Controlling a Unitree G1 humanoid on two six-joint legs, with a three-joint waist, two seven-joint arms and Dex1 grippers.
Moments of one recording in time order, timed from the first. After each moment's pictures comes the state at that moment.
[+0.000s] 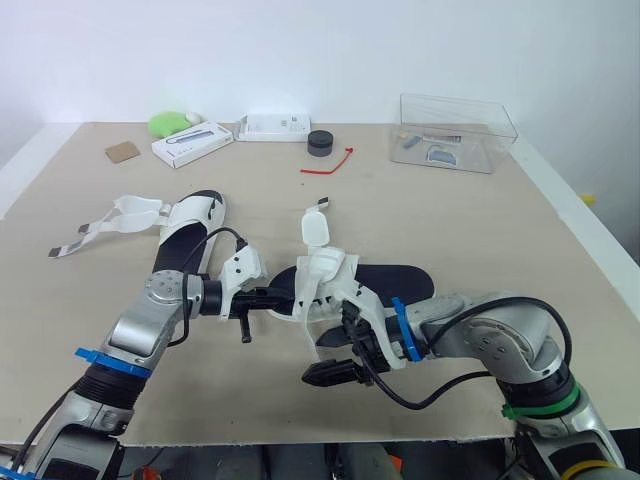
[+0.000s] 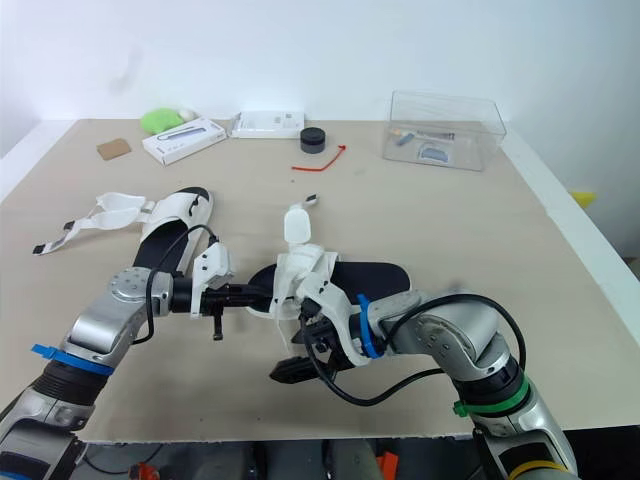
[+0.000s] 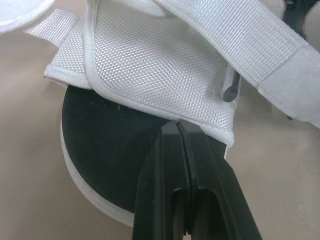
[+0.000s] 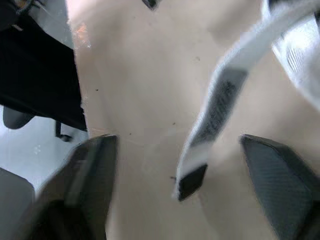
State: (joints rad) left arm -0.45 0.56 -0.20 0.03 -0.28 0.35 -1.11; right arm -0.55 -0.54 0.26 -0.49 0.84 1.46 0.60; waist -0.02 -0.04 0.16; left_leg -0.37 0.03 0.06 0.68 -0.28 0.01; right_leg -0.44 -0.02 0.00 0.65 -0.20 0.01
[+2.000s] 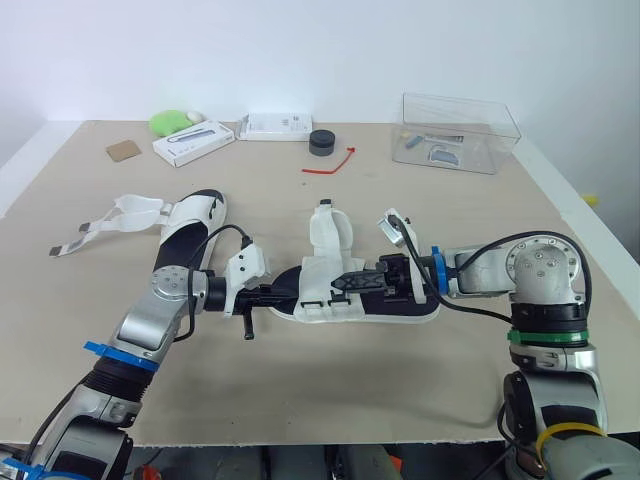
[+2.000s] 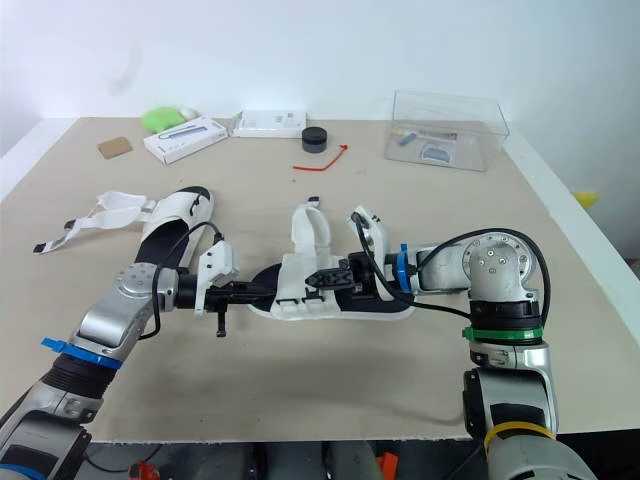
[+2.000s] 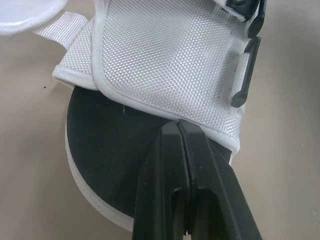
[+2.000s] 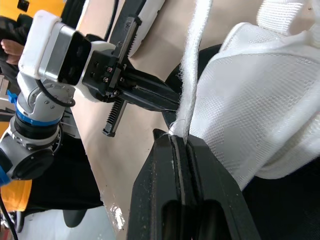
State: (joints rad) left arm -0.48 0.53 -0.21 0.08 -0.24 0.30 -1.14; right arm -0.77 -0.49 -0.12 0.08 1.25 1.61 0.24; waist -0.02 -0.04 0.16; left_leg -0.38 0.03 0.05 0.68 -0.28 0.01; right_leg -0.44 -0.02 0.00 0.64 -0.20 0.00
